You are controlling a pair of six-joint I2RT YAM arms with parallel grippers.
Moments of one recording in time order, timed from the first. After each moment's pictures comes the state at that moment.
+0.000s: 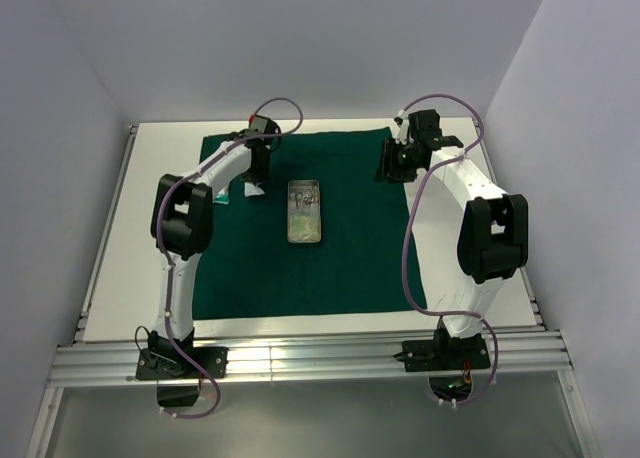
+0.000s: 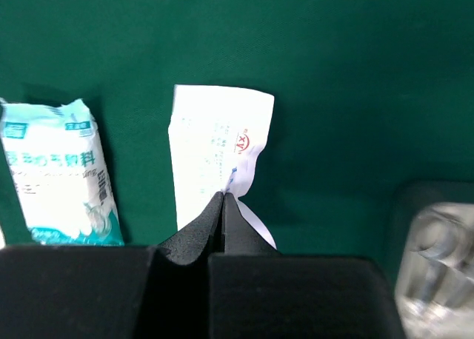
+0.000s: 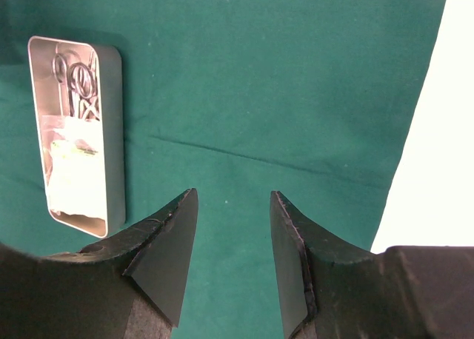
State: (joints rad) left arm -0.38 2.22 1.85 -0.71 -0.31 -0.28; right arm 0.12 1.82 1.46 -0.59 -0.30 0.20
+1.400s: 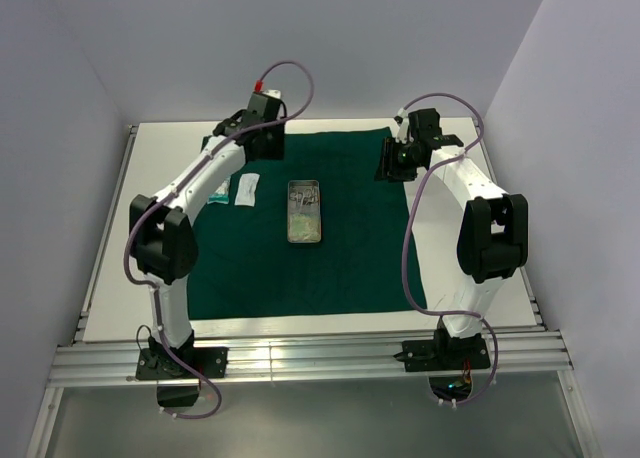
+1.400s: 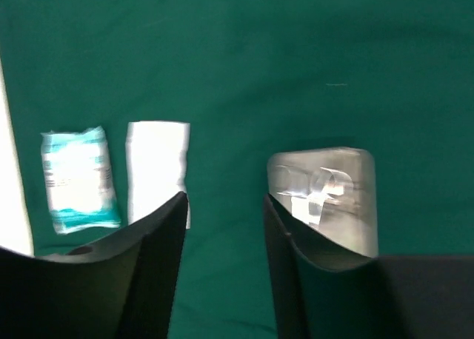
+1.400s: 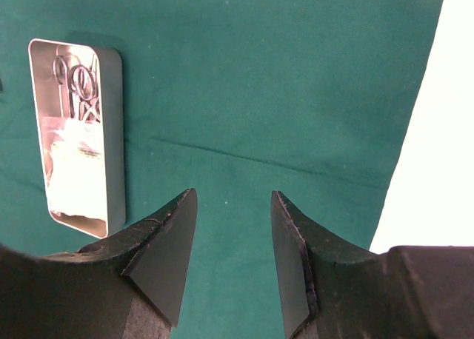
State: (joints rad) left arm -0.44 1.99 1.84 -0.68 -0.25 -0.27; right arm 0.12 1.82 1.47 -0.60 -0.30 0.19
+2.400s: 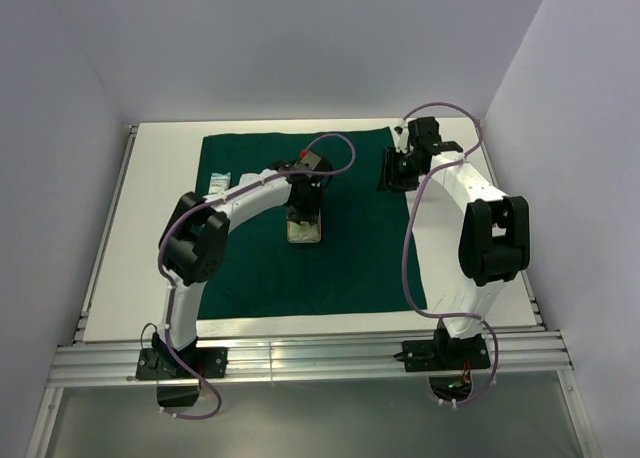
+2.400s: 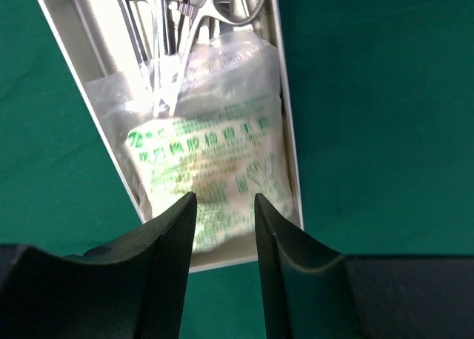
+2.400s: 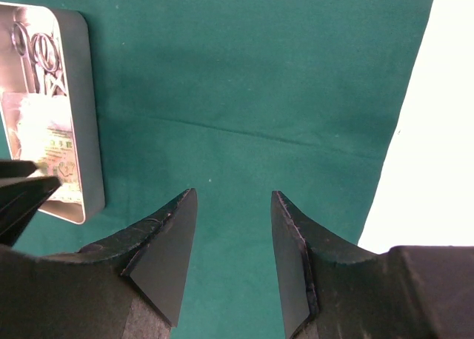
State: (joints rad) left arm -0.70 2.06 1.65 -0.77 -0.12 -0.50; right arm 0.12 1.80 1.40 -0.62 -0.27 0.18
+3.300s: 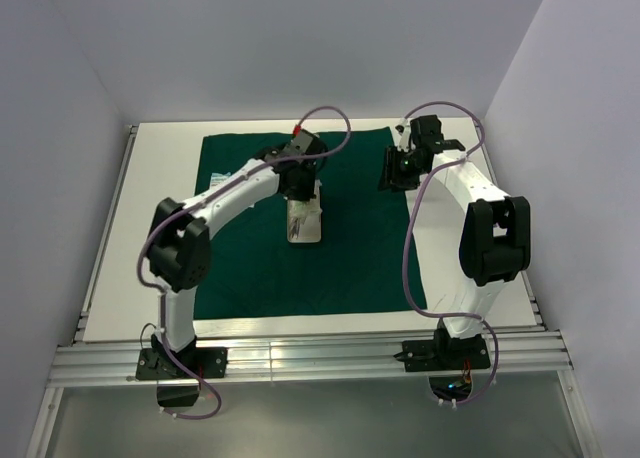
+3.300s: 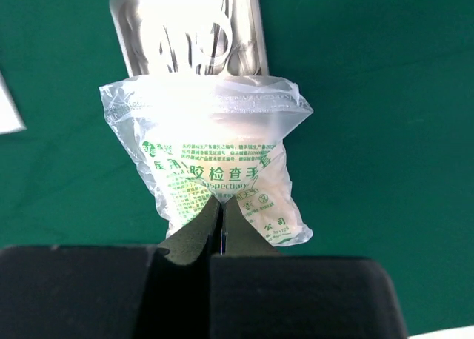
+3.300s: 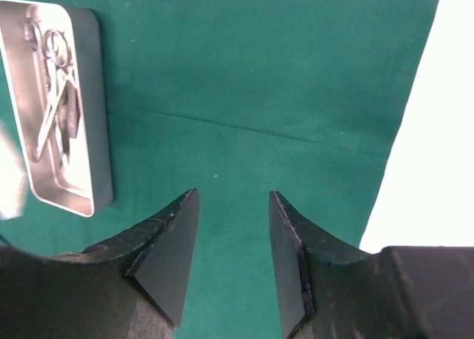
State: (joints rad) left arm -0.68 2.00 1.73 -0.78 -0.19 -0.50; right arm 0.11 1.80 1.41 -0.64 -0.30 0.17
